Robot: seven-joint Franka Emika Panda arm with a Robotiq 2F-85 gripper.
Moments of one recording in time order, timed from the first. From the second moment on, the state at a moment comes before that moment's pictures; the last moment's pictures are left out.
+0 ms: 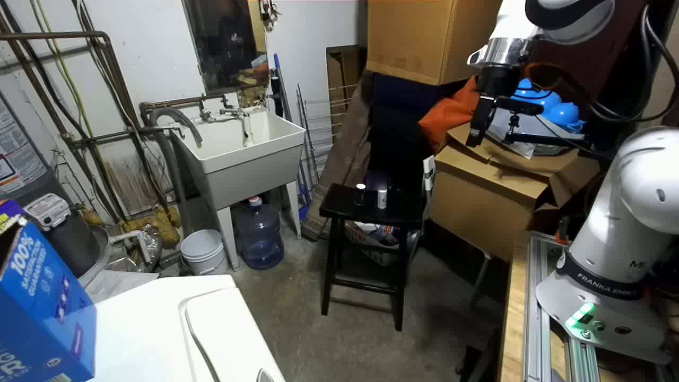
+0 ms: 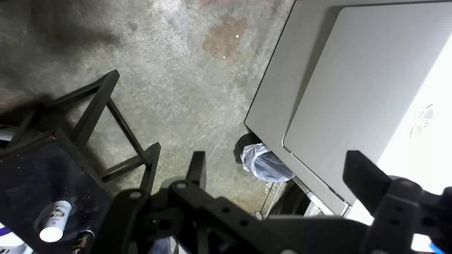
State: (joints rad) arm -0.10 -0.85 -0.35 -2.72 0.01 1.90 -0.27
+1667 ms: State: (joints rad) arm -0.12 -0.15 -0.51 -2.52 0.06 2.43 -0.10
